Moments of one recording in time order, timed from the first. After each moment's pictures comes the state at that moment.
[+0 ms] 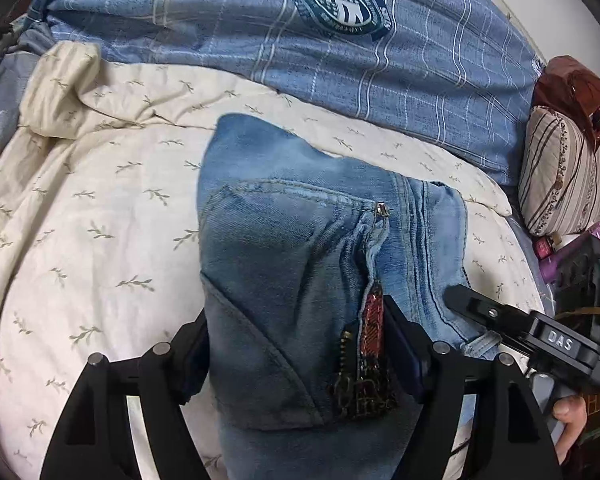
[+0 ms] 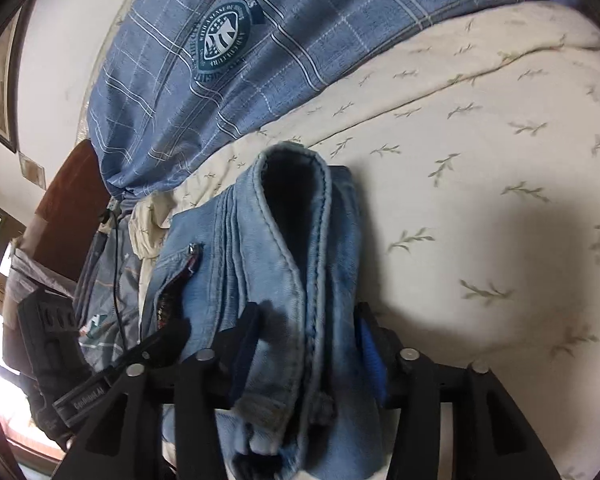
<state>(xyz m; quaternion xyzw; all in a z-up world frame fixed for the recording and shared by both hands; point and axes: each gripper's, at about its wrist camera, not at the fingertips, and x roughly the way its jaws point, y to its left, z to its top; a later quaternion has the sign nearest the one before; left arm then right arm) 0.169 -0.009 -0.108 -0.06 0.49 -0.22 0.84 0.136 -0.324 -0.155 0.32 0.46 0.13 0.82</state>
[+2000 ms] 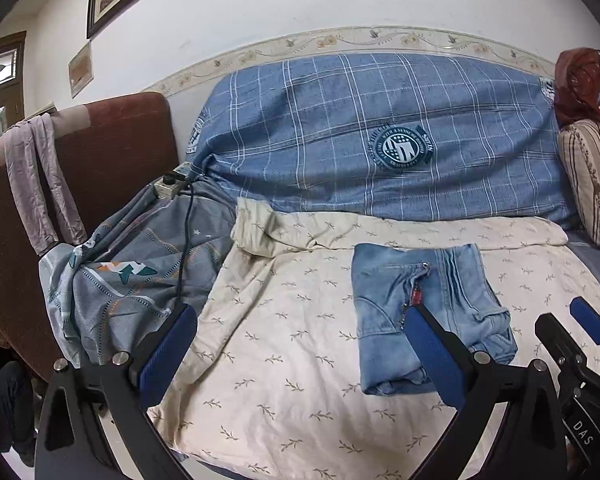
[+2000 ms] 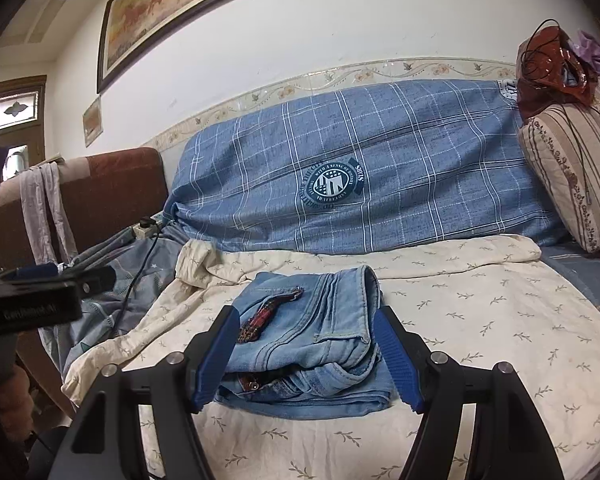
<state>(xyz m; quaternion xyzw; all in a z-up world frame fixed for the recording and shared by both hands) -0.001 0.033 0.013 0.08 0.27 0.00 0.96 -0.040 -0.241 -0.044 0.11 0.18 0.07 0.97</state>
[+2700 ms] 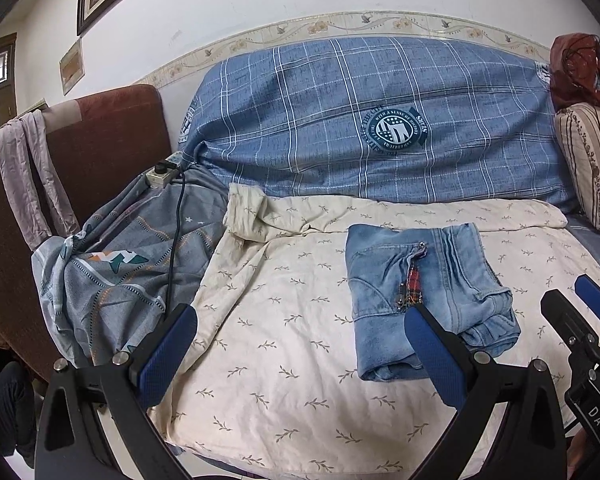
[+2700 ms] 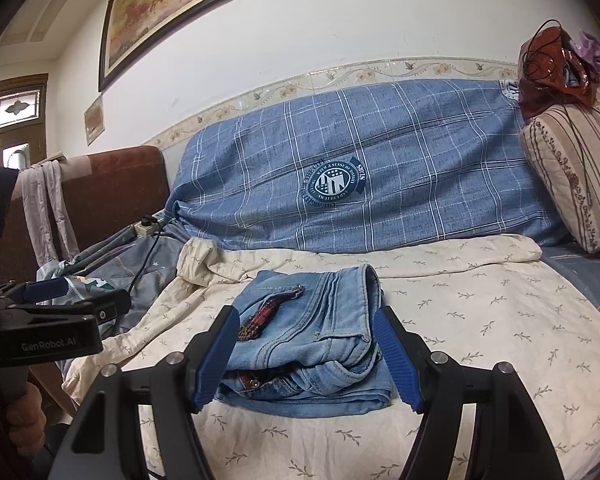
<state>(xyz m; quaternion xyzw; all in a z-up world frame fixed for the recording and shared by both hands) 0.002 0.030 -0.005 0.09 0.29 -0.01 0.95 -0.039 -0.240 -0.045 0.10 0.19 0.07 0.97</state>
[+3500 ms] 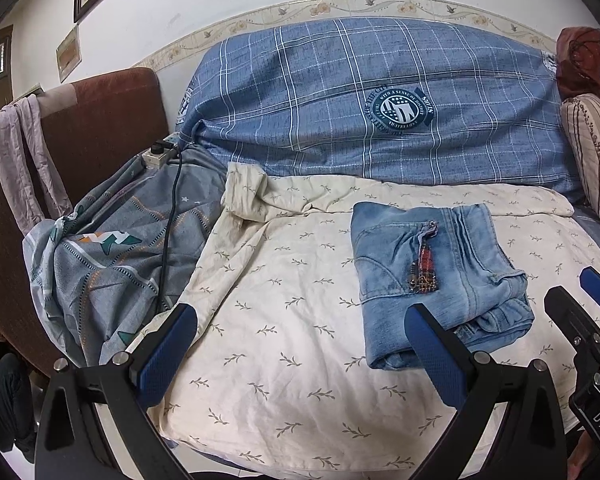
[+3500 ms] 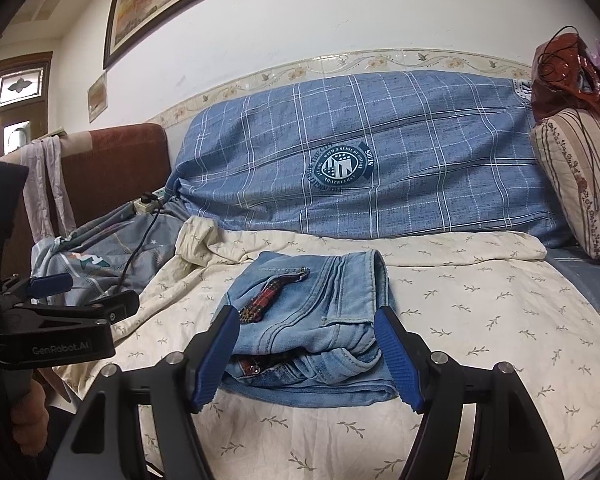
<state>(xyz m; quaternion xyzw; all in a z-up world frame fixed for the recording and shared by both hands) 0.013 0.039 -0.026 0.09 0.31 -0.01 0.95 -0.031 -0.224 -0.053 0.08 0.21 0.08 0.97</state>
